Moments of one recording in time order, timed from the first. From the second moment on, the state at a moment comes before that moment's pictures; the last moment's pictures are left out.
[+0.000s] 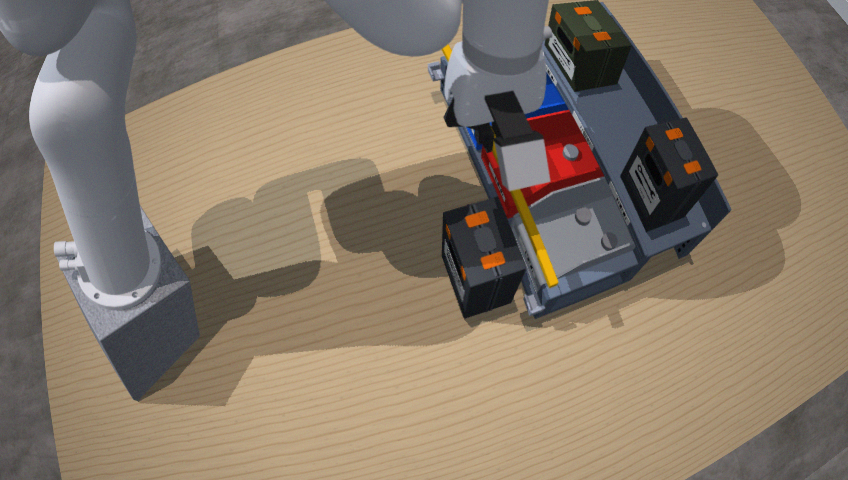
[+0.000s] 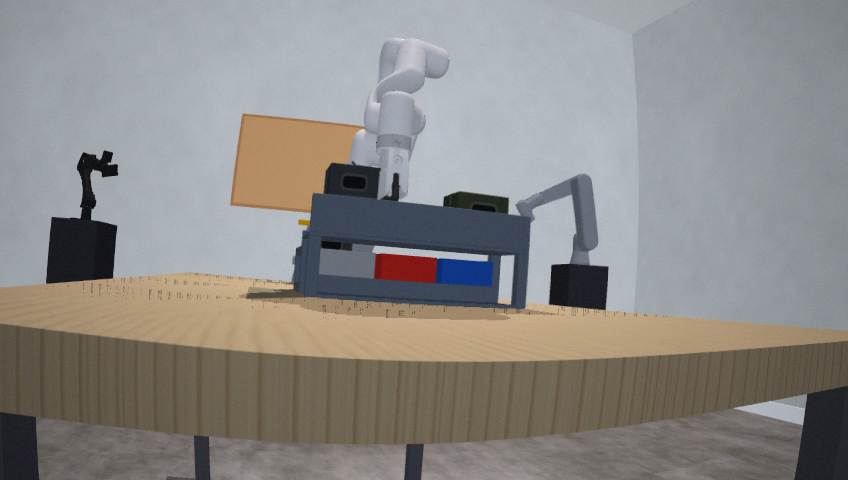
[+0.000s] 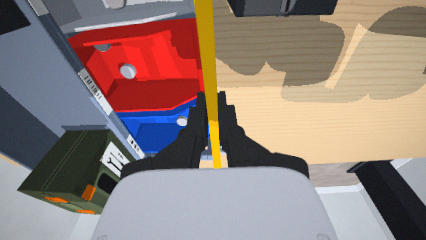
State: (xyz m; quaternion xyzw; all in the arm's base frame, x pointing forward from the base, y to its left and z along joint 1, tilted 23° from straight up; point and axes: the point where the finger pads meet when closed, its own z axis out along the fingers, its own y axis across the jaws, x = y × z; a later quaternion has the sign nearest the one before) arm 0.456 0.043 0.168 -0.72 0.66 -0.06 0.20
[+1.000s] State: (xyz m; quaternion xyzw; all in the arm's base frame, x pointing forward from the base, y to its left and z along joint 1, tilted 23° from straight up) arm 0.442 0.037 0.196 -0.72 0.66 -0.05 0.19
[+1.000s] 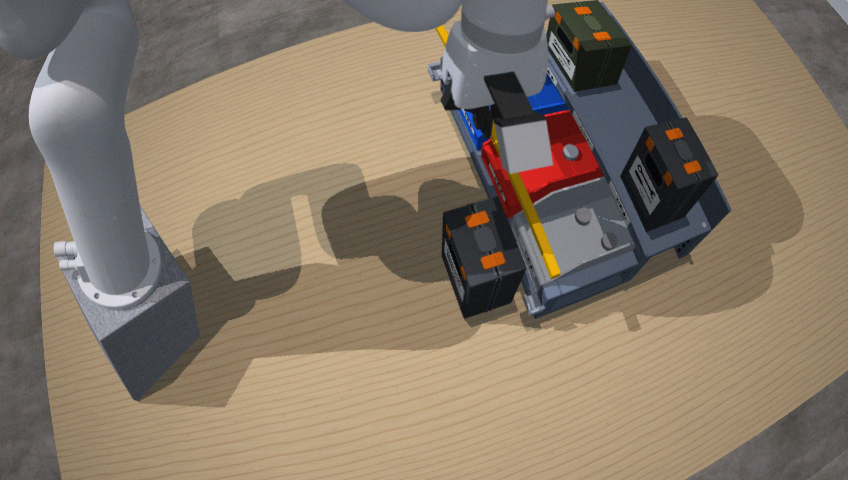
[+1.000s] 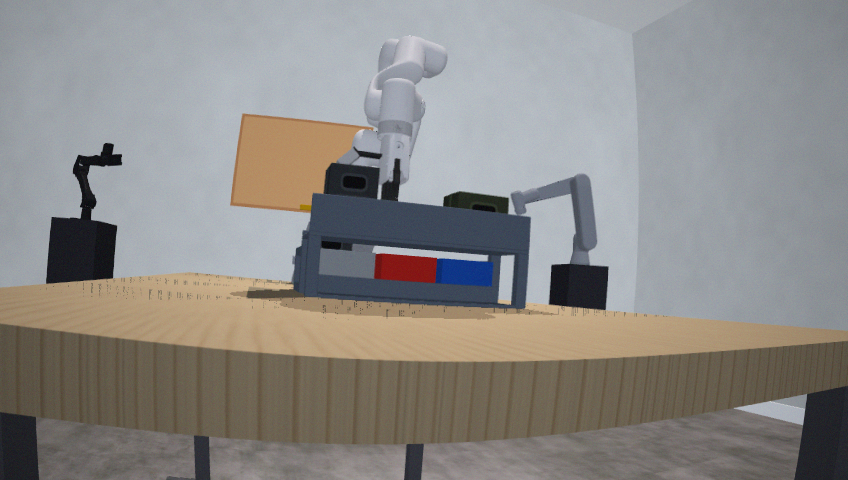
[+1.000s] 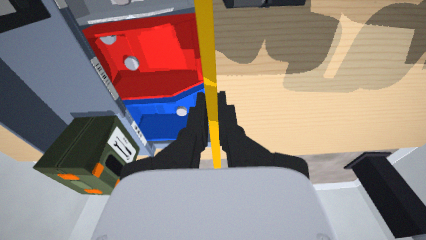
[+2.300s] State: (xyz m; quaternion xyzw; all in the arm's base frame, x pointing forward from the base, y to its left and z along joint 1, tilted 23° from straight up) arm 0.445 0.040 0.185 -0.72 0.66 -0.05 0.19
